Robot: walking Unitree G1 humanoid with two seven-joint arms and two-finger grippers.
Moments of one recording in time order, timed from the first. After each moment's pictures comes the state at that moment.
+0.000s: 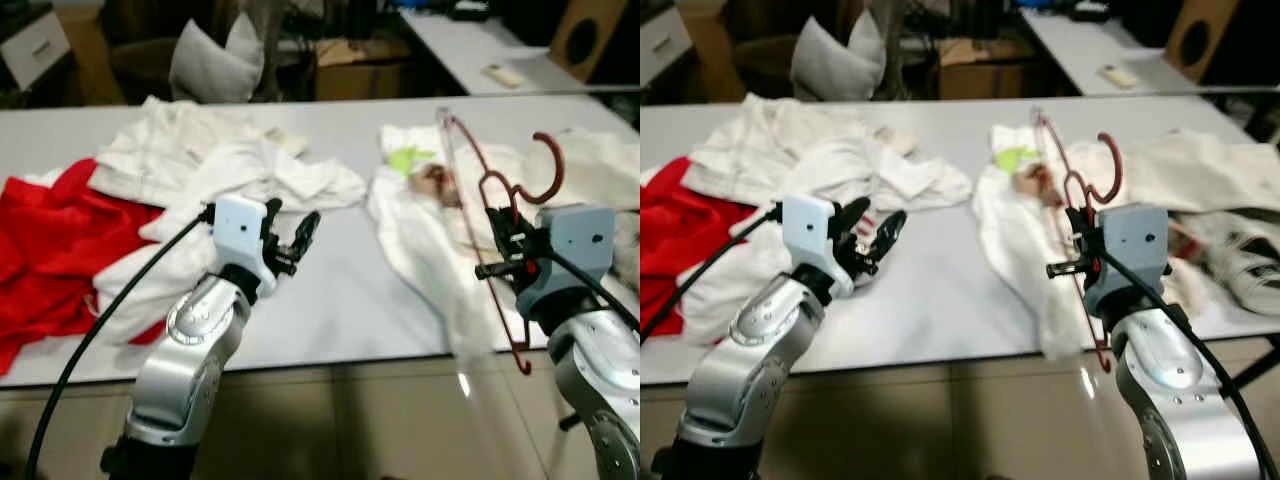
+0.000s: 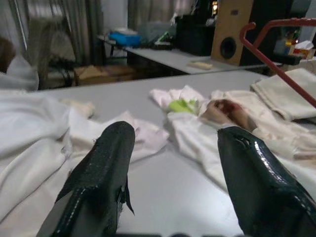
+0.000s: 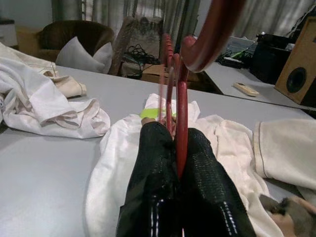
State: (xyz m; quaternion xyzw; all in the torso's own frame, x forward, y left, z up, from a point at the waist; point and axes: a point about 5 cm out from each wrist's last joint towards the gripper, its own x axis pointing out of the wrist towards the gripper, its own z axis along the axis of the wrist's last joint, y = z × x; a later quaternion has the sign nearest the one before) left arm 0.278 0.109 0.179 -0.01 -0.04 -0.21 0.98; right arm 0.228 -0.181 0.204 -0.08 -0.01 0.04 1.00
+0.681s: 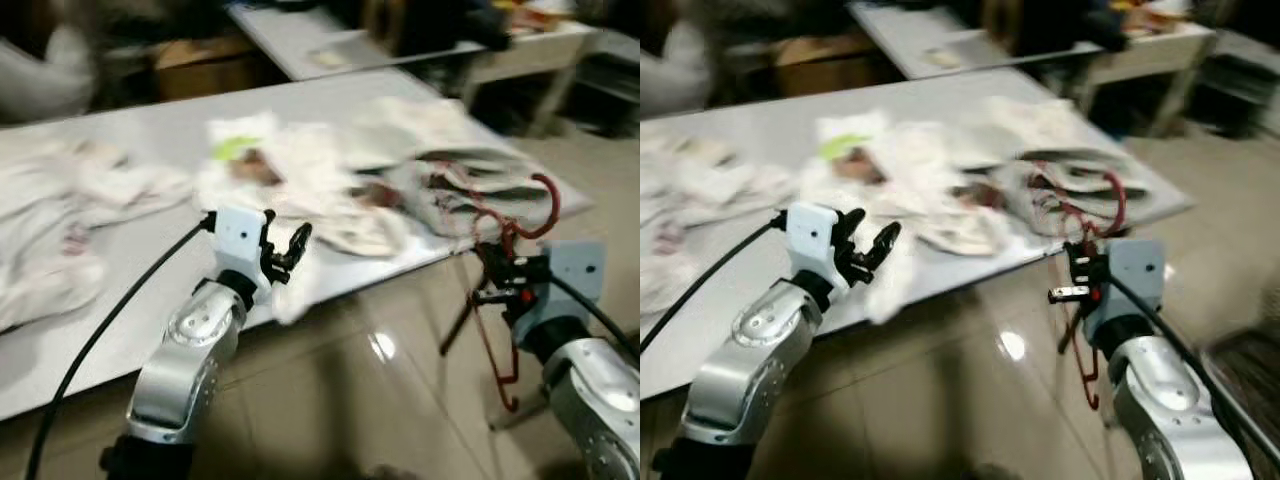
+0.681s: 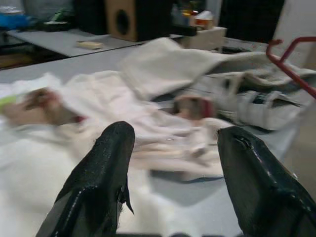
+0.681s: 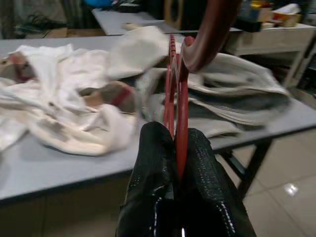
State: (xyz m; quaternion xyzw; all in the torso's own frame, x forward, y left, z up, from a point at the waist) left arm 0.281 0.114 0.161 0.00 0.00 -0.20 0.98; right arm 0.219 -0.187 0.176 -0.02 0.05 0.04 1.00
